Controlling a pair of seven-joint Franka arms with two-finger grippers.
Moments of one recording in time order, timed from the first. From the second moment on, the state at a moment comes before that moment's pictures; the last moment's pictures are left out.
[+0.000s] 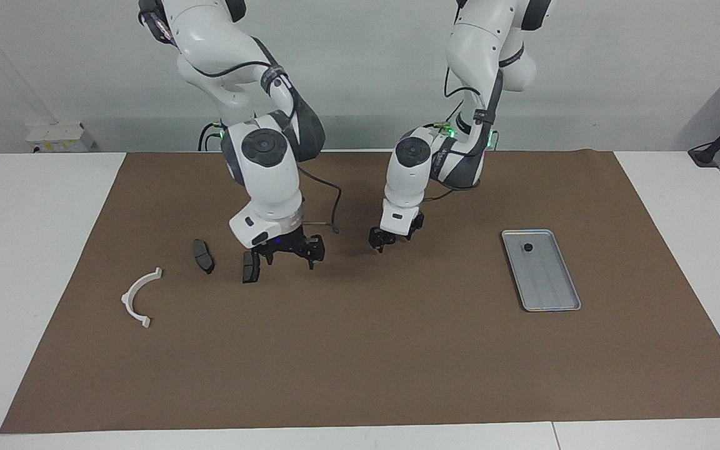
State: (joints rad) left arm -0.58 0.31 -0.09 -2.02 0.00 2.36 -1.04; right arm 0.04 0.35 0.31 -1.63 -0.14 1.99 0.48
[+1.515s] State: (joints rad) left arm -0.59 0.29 -0.07 -2.05 0.01 2.34 -1.06; right arm 0.03 -0.09 0.01 -1.67 0.00 1.54 -0.04
